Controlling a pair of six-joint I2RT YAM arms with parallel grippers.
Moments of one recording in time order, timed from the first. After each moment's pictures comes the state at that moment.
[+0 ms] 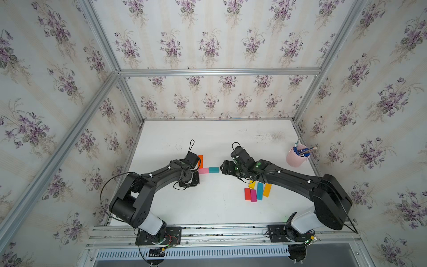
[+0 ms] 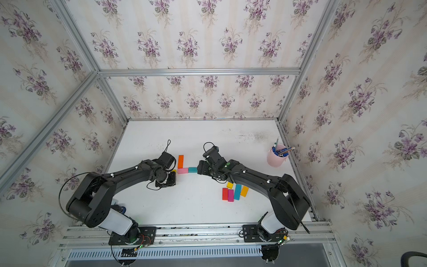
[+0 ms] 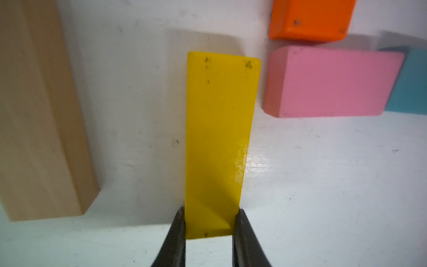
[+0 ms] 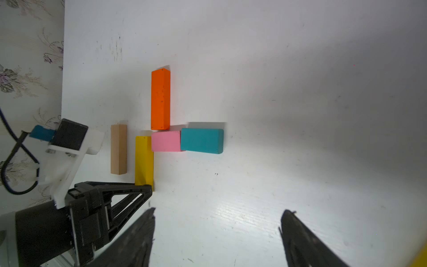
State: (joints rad) left arm -0.45 1.58 0.80 -0.64 0.07 -0.60; right arm 0.80 1.54 0.97 -0.32 -0.01 0.85
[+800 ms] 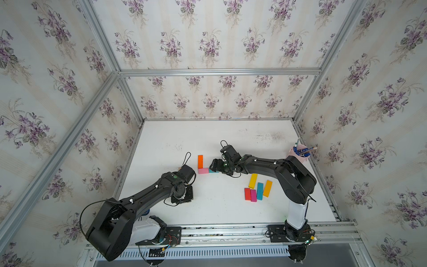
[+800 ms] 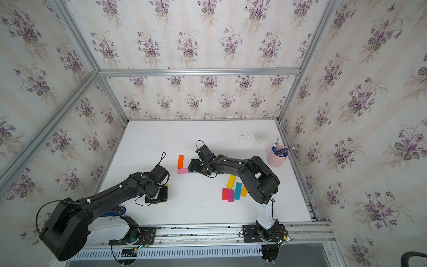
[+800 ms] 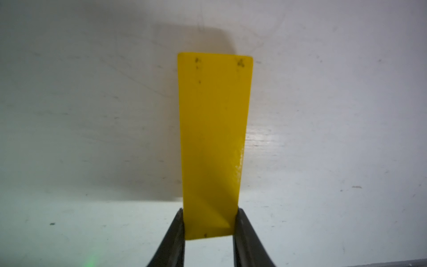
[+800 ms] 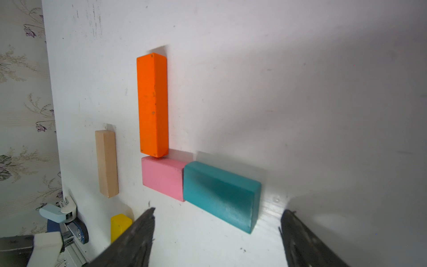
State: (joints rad) left arm -0.52 1.25 0.63 -0.85 0.07 -0.69; right arm 0.77 1.91 1.14 -0.17 -0.21 0.83
